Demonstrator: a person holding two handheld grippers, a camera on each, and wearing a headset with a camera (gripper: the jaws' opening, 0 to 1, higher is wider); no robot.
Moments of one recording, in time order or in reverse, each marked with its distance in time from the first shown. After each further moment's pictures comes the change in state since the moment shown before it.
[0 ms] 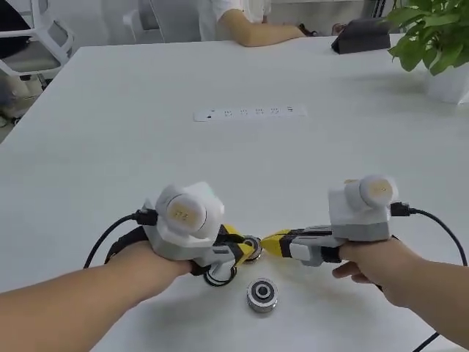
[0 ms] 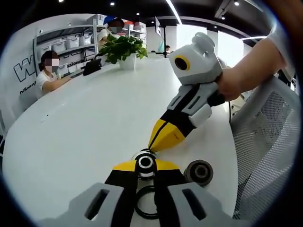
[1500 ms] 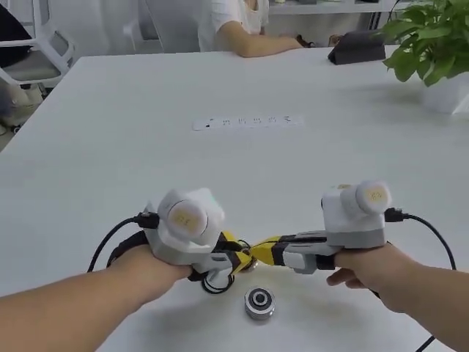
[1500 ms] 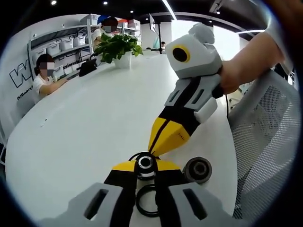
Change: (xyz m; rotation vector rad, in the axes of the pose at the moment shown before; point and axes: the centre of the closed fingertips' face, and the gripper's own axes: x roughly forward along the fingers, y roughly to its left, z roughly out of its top) left arm -0.003 -0.003 0.002 0.058 0.029 -0.018; right arm -0.002 0.023 0.010 -0.050 -0.025 0.079
